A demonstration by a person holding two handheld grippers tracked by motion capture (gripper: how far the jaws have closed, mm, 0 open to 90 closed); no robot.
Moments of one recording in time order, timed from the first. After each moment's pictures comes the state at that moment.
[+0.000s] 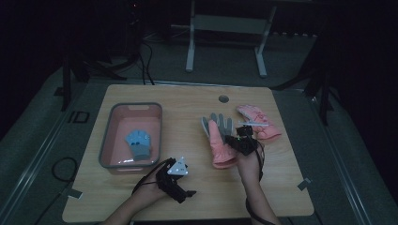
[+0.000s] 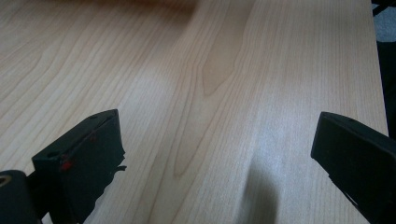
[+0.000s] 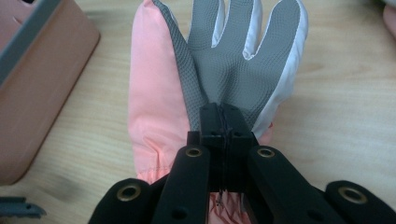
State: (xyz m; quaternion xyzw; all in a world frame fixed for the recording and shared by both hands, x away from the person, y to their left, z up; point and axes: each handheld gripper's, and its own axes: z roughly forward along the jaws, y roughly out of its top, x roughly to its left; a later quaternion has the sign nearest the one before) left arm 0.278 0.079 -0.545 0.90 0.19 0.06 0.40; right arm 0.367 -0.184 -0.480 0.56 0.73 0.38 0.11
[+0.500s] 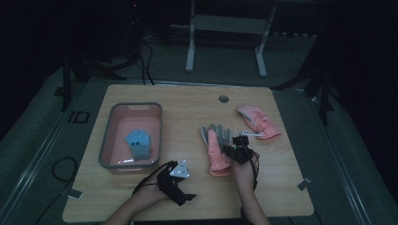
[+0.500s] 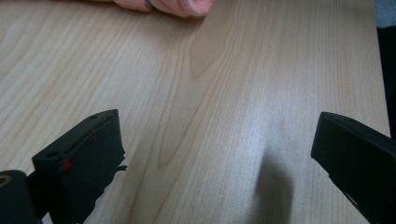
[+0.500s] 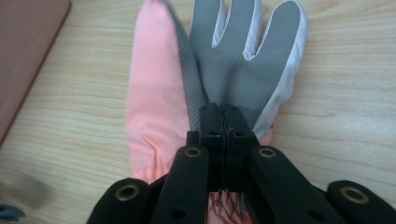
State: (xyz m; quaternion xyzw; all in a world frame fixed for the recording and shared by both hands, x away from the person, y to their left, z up) left arm 0.278 0.075 -0.554 0.91 0.17 0.04 0.38; right arm 0.360 -0.180 -0.520 0.60 0.71 0.35 0.10
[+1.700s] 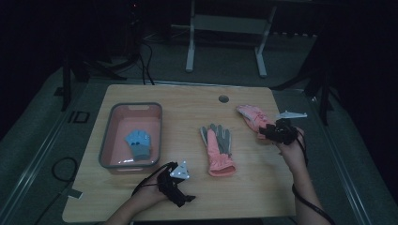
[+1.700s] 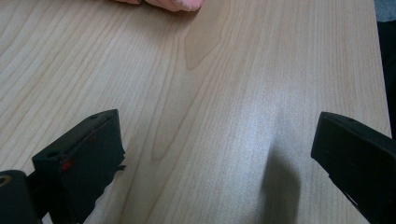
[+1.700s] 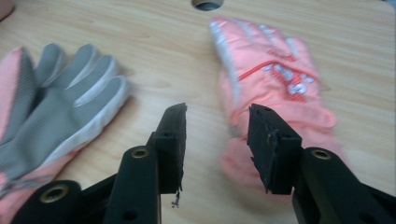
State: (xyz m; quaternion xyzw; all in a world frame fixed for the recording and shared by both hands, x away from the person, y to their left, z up) left arm 0.277 0.075 -0.559 0.91 0.17 0.03 0.37; right arm 0.420 -0.324 -0.476 0.47 0.78 0.36 0.19
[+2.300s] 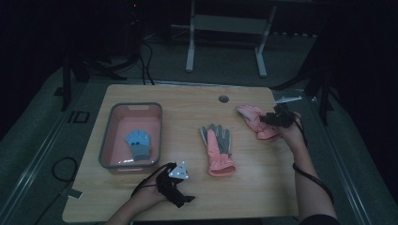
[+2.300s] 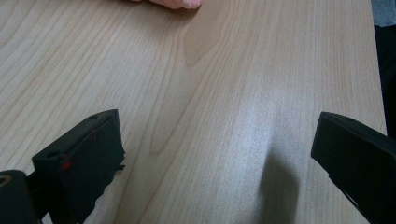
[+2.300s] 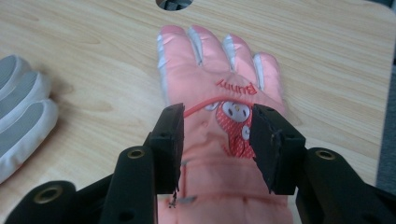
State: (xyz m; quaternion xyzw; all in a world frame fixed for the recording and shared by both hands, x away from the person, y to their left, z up) left arm 0.275 0.078 -0.559 0.91 0.18 0.03 0.38; right arm 0.499 -0.339 -0.487 0.46 0.81 0.33 0.17
